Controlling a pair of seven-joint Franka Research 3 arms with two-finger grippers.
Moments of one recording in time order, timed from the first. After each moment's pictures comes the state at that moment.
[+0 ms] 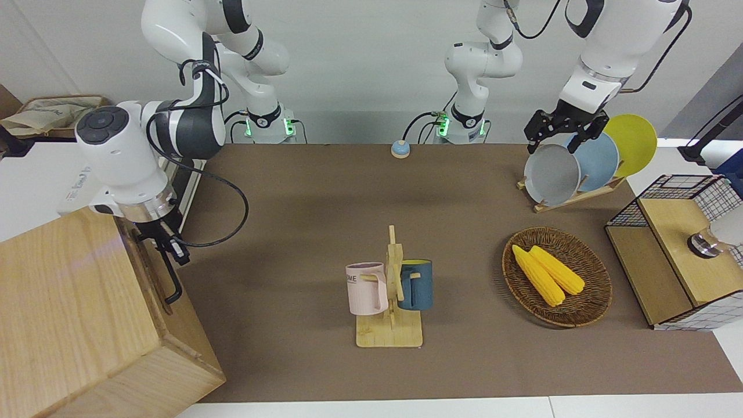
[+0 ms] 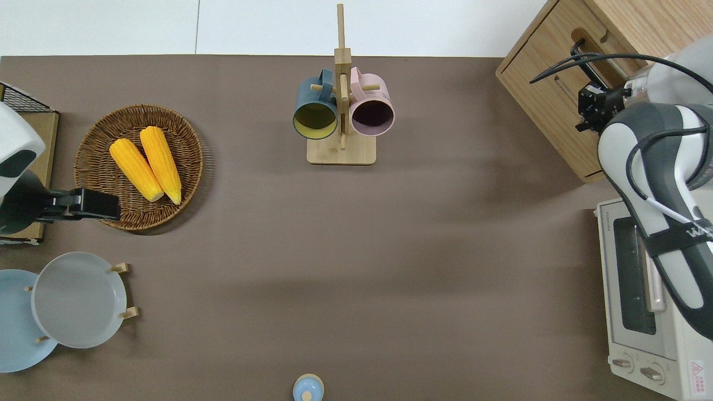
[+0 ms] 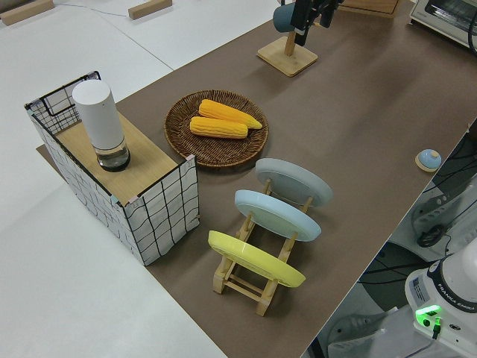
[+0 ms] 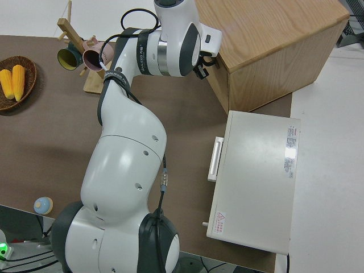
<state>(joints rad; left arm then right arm) -0.12 -0.03 0.08 -1.60 -0.02 1.57 -0.04 -0.10 0.43 0.05 -1.39 -0.06 1.95 0.87</state>
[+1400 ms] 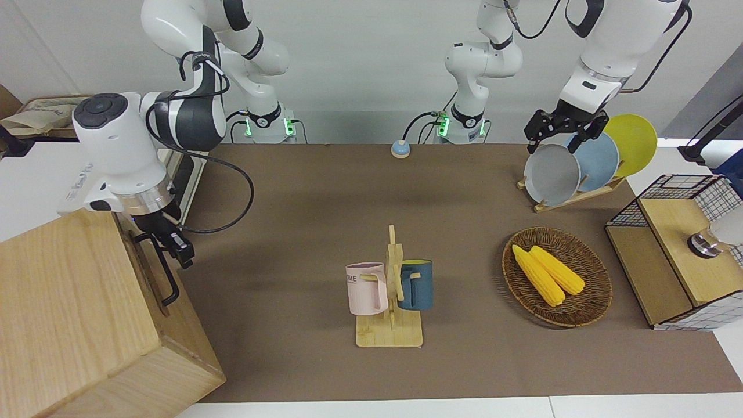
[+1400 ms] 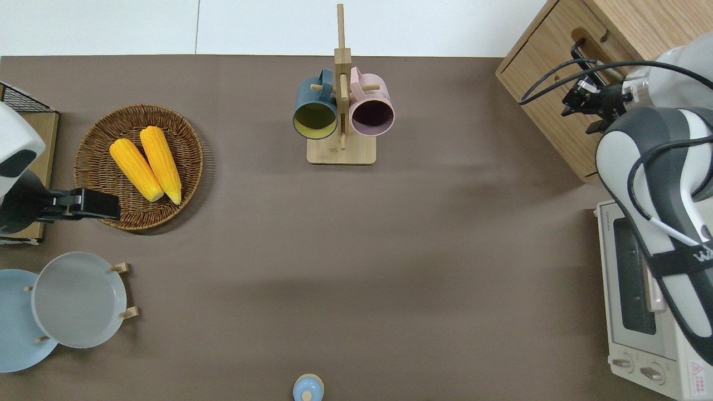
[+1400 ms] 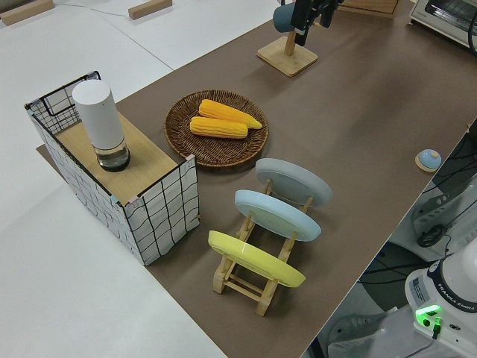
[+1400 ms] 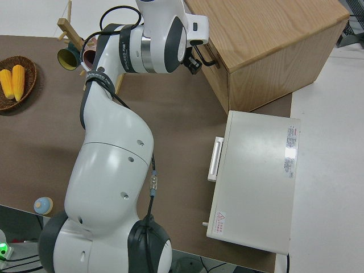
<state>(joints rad) -0.12 -0.03 0.08 -1.60 -0.02 1.57 -0.04 -0.07 0.37 0.07 -1.41 -0.06 1.94 0.65</state>
